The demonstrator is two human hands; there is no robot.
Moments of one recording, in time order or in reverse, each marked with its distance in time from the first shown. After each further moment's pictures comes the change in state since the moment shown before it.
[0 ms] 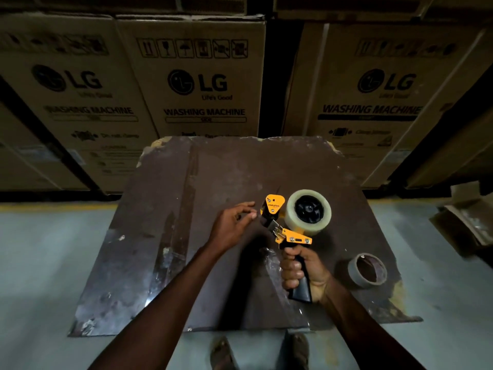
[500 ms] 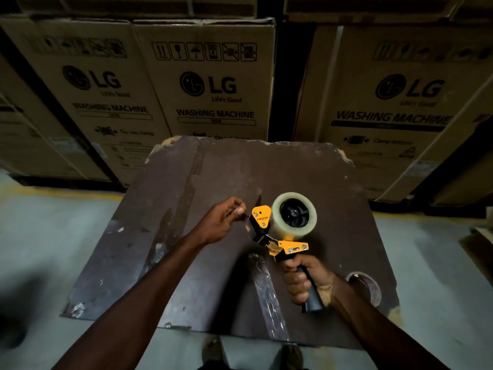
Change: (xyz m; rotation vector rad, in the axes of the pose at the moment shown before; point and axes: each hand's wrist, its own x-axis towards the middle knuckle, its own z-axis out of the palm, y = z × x) left_hand 0.014 0.031 0.004 -0.124 -0.134 -0.052; right_hand -0.022 -0.062 -0.034 -0.162 -0.119 0.329
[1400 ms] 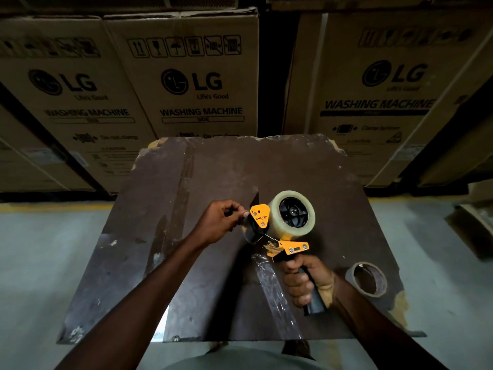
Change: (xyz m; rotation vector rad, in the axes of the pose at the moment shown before) left_hand 0.013 -0.003 -0.011 0.088 0.026 -0.026; right_hand 0.017 0.015 0.010 0.120 -0.129 -0.033
